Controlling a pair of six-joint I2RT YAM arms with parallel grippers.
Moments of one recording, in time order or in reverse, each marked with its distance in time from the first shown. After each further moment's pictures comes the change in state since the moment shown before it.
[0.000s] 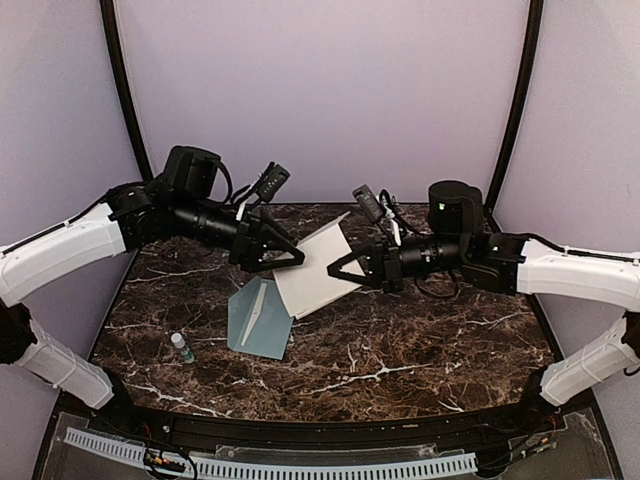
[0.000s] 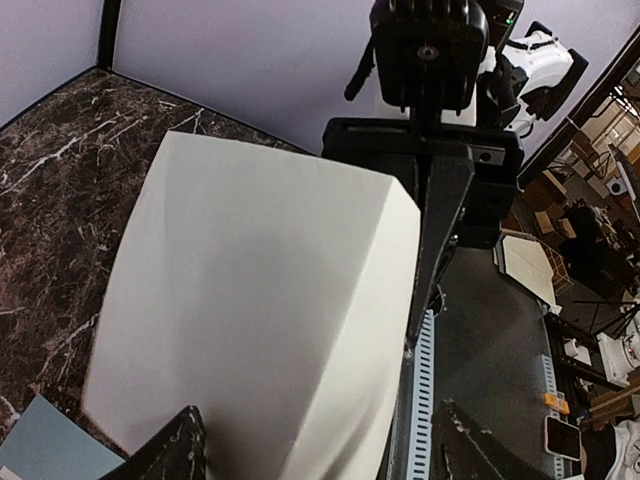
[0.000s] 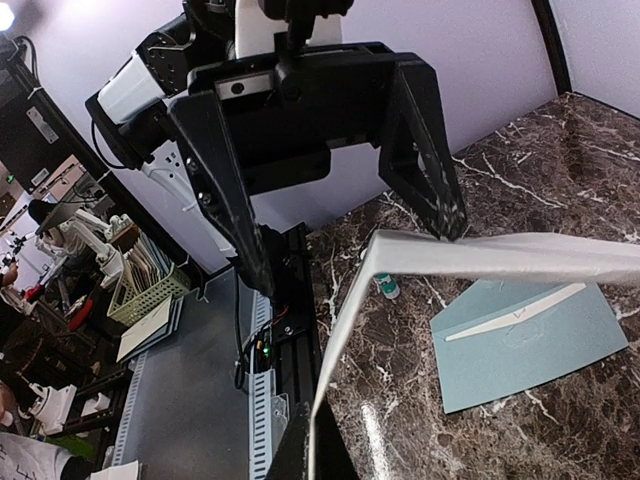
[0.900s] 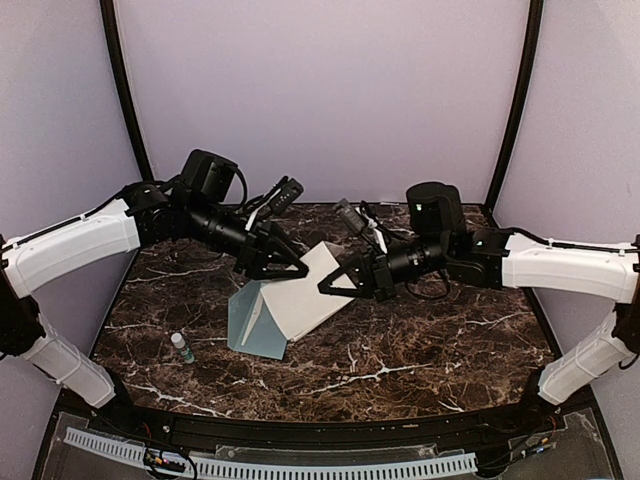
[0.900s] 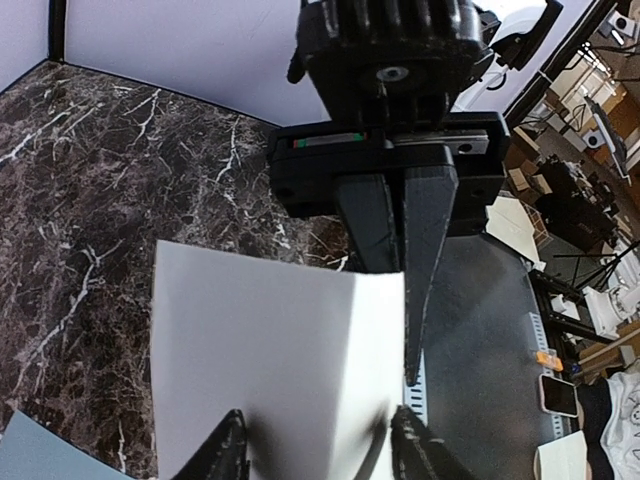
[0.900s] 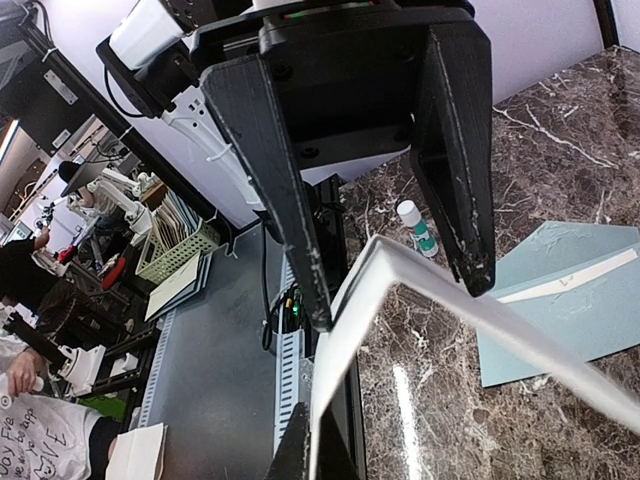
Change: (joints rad) left arm -0.027 0.086 0.040 -0.089 0.092 0.141; right arm 0.020 0.091 0.074 -0.102 -0.119 -0.038
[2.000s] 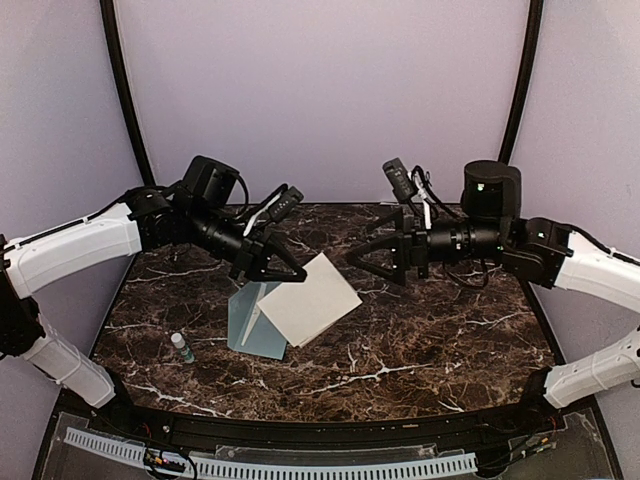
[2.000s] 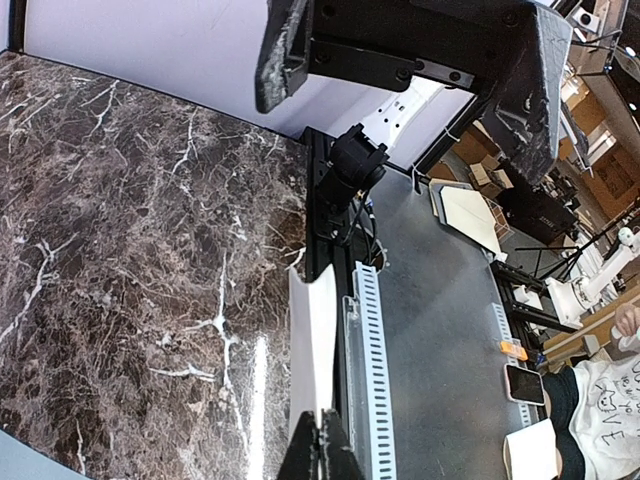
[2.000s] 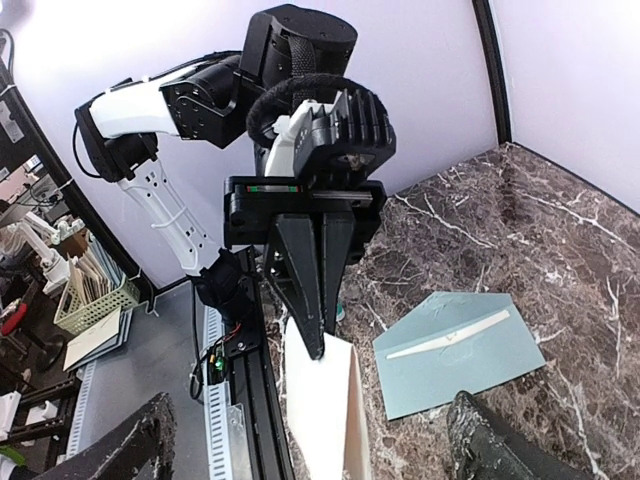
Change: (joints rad) left arm 0.000 -0.002 -0.034 0.004 0.108 -0.015; right arm -0.001 -0.246 0.015 -0.150 0.300 -0.095
